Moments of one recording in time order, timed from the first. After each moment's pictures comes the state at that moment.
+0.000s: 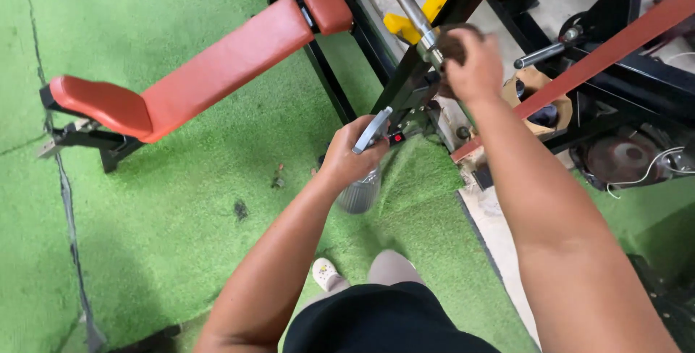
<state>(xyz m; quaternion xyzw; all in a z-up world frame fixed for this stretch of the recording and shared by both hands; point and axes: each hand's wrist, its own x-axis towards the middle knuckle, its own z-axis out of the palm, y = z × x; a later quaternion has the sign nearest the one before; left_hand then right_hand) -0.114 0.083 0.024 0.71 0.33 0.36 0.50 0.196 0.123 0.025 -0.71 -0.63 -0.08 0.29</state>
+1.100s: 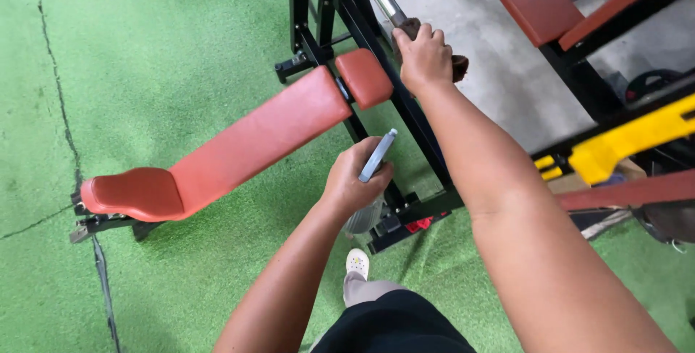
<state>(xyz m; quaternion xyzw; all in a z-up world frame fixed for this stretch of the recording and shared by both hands) -0.123 0.424 0.065 0.75 0.39 0.30 0.44 0.118 0.568 0.032 -0.77 -0.63 -0.09 0.05</state>
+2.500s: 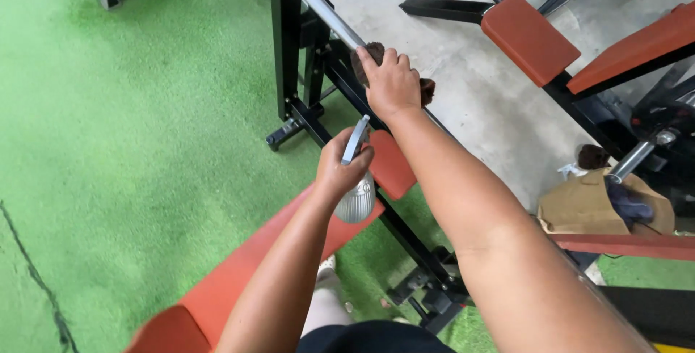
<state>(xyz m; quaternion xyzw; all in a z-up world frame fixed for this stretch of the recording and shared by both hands) -0.113 0.883 0.014 0.69 0.36 0.31 0.55 0.071 0.923 0.040 -0.81 -0.57 -0.12 0.07</state>
